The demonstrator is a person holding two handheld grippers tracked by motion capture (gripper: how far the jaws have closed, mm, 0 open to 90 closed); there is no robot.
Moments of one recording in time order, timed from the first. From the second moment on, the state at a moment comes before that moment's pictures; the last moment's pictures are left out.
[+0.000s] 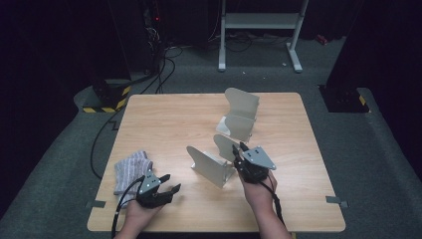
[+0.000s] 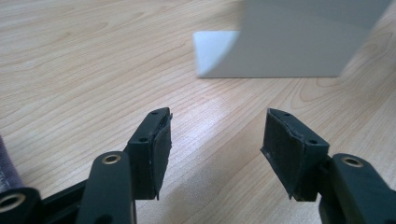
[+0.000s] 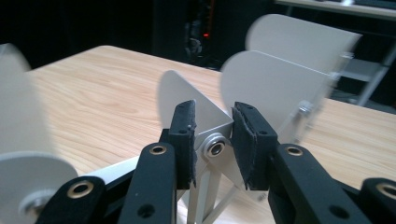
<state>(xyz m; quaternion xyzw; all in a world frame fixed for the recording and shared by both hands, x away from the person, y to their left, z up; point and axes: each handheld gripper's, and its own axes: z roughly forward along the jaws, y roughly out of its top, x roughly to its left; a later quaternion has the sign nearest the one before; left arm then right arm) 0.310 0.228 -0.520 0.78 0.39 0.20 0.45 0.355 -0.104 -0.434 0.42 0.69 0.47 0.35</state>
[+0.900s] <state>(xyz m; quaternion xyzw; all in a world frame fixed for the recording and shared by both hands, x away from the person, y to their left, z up) 0.304 0.223 -0.514 0.78 0.35 0.19 0.49 0.353 -0.091 -0.438 0.38 0.70 0.51 0.33</state>
